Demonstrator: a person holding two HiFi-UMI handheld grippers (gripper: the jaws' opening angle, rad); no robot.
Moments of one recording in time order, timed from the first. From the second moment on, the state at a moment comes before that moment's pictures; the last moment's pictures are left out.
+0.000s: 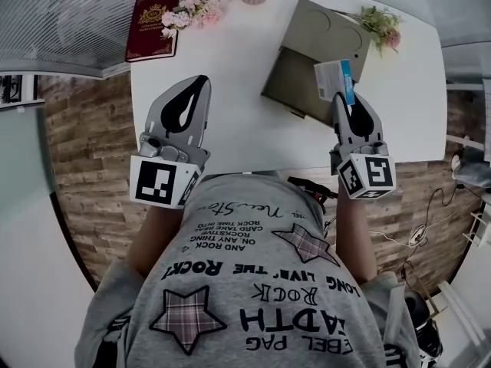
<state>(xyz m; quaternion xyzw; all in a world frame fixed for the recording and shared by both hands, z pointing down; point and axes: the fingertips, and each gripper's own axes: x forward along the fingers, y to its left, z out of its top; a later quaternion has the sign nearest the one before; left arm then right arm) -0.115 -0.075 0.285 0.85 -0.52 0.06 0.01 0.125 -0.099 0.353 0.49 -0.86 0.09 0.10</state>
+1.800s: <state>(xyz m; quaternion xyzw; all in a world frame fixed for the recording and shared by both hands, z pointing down) -0.106 -0.085 0.296 0.85 -0.52 0.09 0.01 0.148 -0.108 0.452 0.48 -0.84 0.19 0.17</state>
